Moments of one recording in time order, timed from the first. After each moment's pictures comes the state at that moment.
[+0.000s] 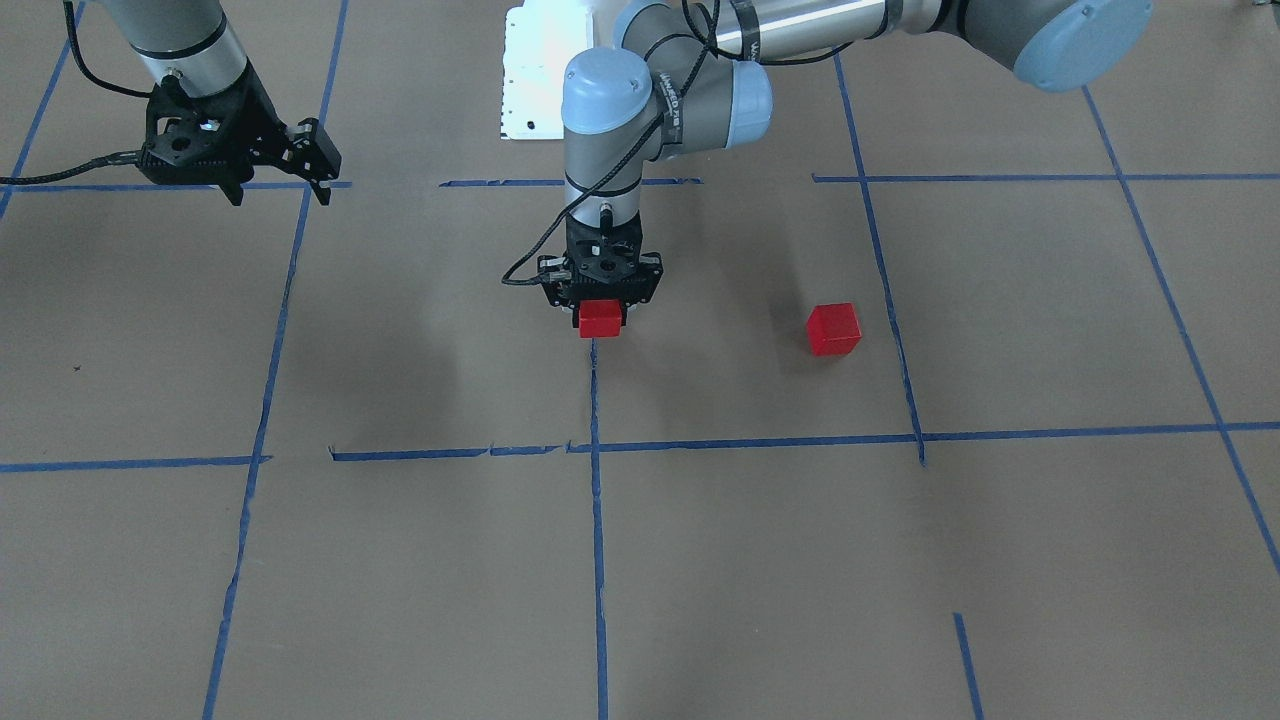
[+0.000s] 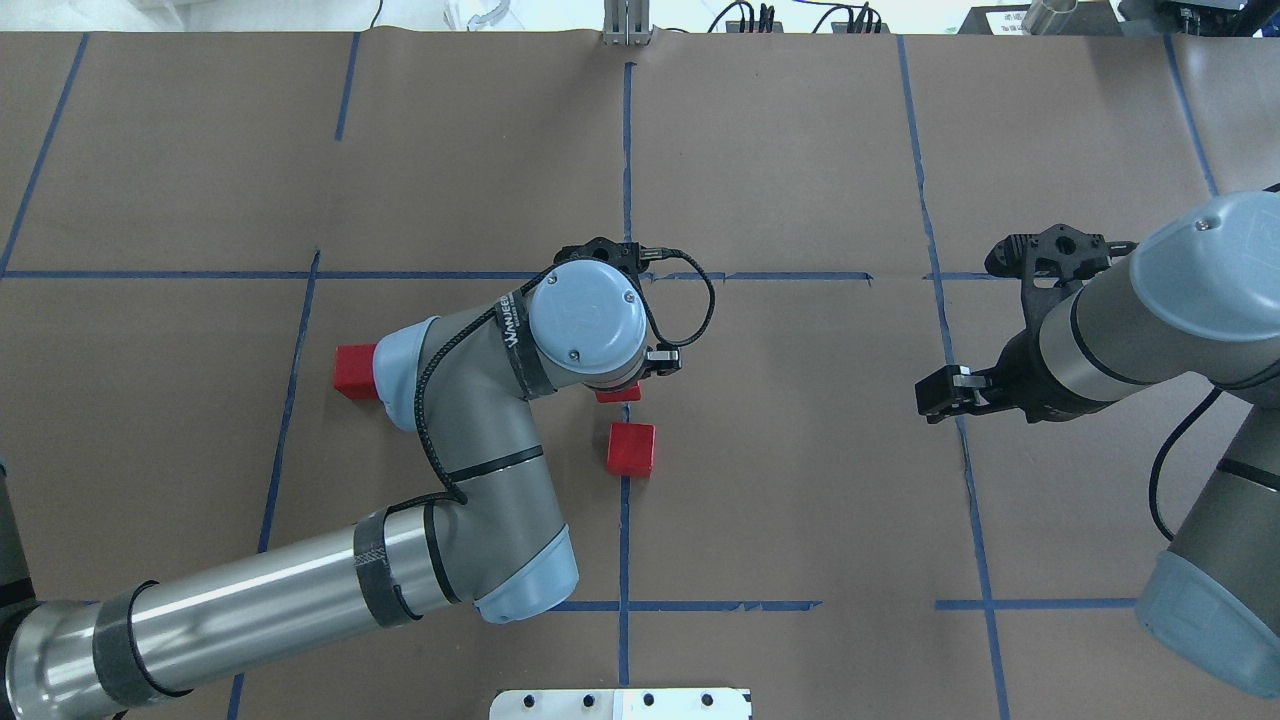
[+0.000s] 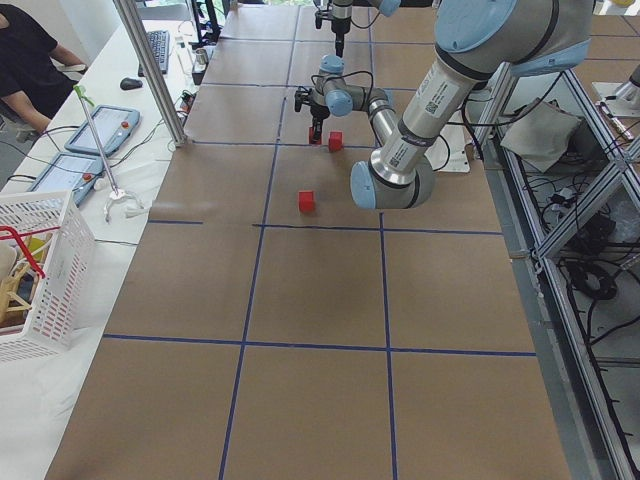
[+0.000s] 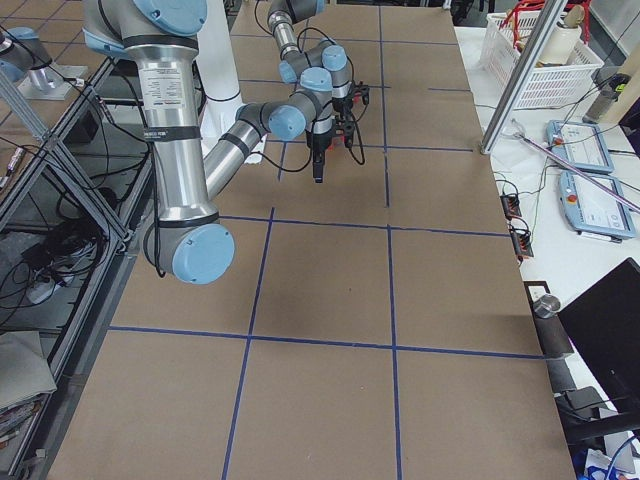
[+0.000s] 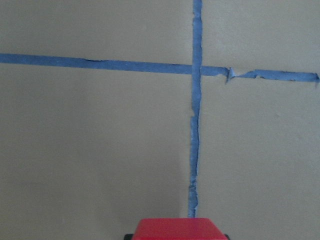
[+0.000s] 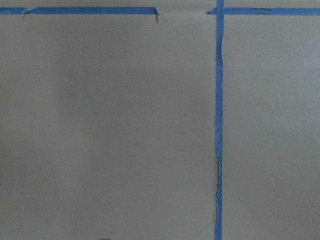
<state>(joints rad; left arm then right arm) -0.43 -2.44 -1.45 -1.69 -1.65 -1.33 0.67 -1.44 2.24 -1.71 1.98 1.06</state>
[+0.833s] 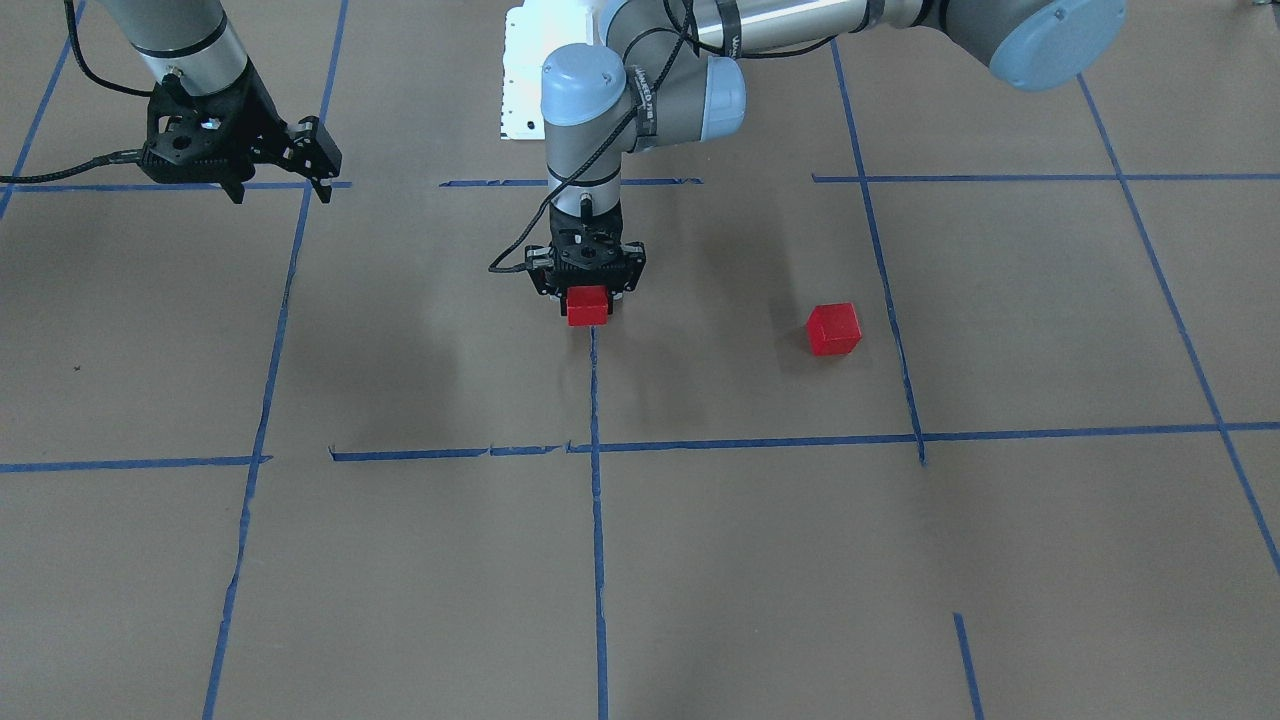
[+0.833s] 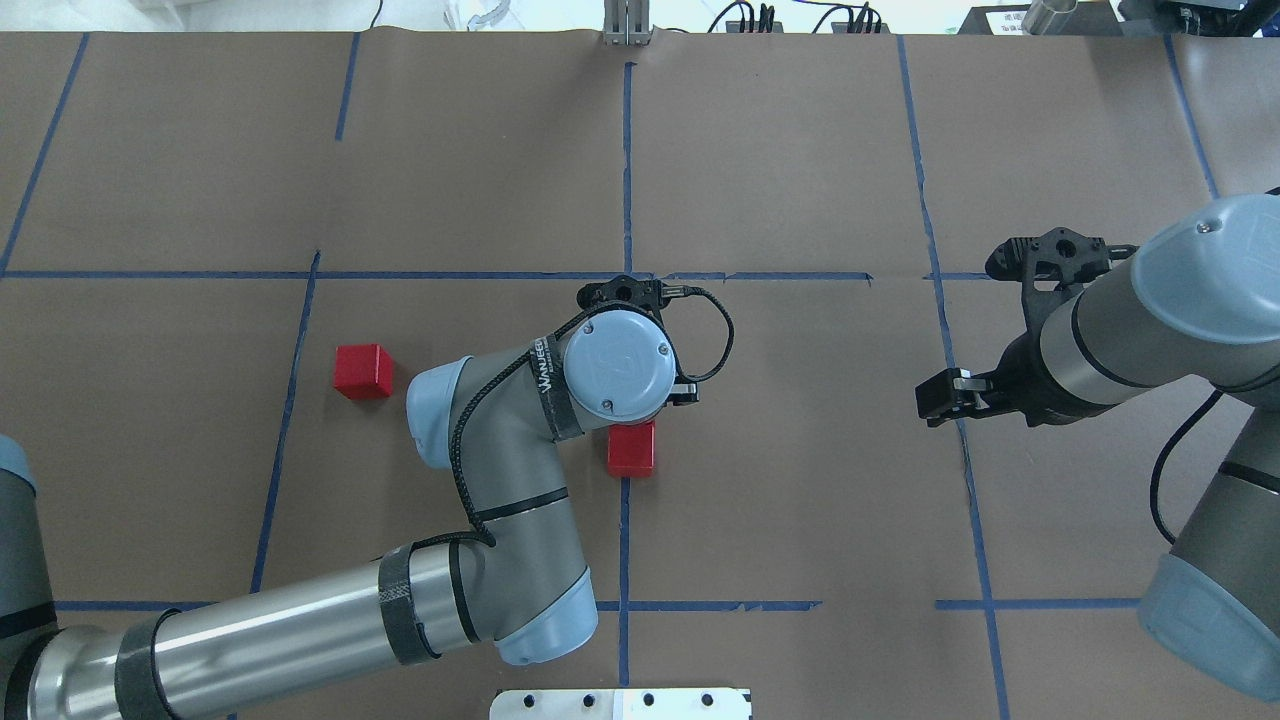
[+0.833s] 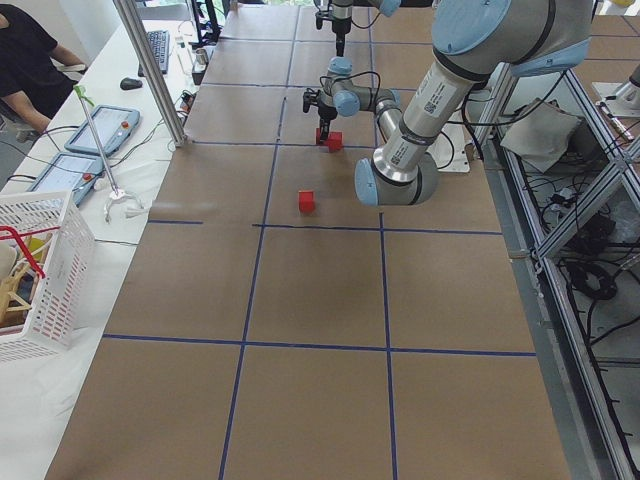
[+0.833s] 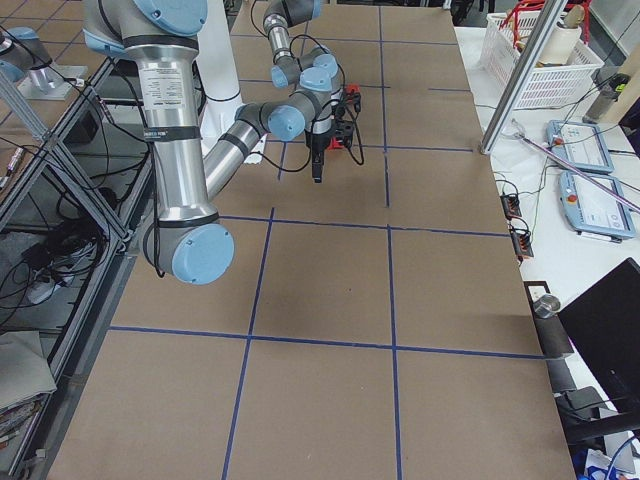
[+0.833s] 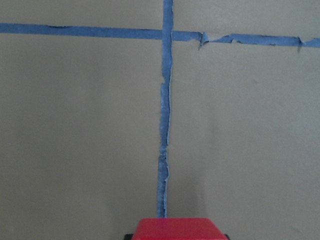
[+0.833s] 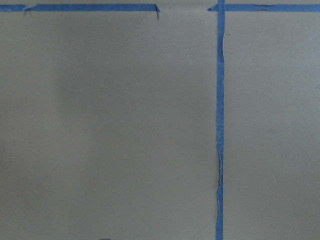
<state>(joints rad) -0.38 -2.44 -1.44 -1.68 -1.62 -1.36 0.67 -1.44 2.24 -1.71 1.98 1.07</state>
